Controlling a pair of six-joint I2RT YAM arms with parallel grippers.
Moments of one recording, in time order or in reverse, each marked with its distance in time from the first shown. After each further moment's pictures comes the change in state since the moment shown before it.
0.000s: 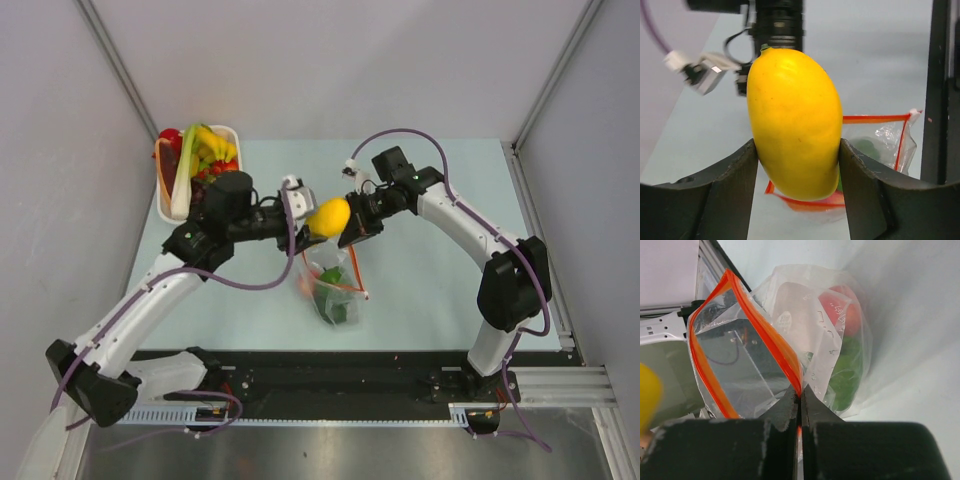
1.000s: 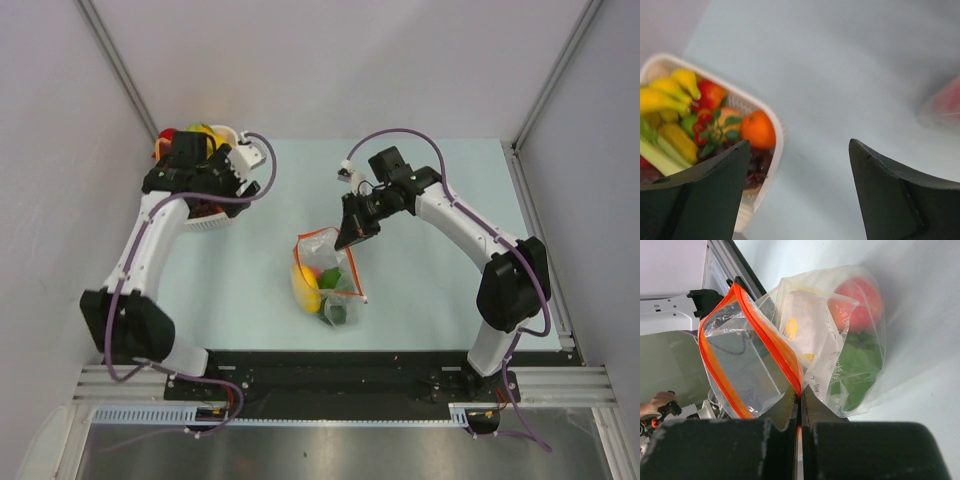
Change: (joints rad) left arm 0.460 0.284 0.257 -0.369 -0.160 0.333; right arm 0.020 0.000 0.014 -0.015 -0.038 -0.010
